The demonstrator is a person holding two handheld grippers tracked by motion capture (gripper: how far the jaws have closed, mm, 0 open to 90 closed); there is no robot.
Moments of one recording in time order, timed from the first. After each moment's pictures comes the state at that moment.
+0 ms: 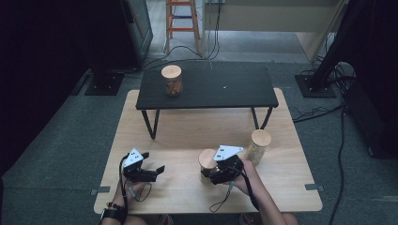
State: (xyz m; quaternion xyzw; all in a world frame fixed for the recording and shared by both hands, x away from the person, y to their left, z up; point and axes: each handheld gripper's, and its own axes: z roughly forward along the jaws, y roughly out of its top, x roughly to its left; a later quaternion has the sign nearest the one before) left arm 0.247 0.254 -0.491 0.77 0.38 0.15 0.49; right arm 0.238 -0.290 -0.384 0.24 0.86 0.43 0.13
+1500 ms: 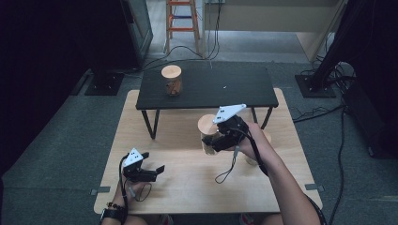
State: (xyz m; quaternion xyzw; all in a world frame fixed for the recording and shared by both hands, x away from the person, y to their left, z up) left arm 0.247 0.255 -0.491 0.77 0.38 0.15 0.50; right arm 0.286 -0.286 -0.251 0.20 0.88 0.40 0.16
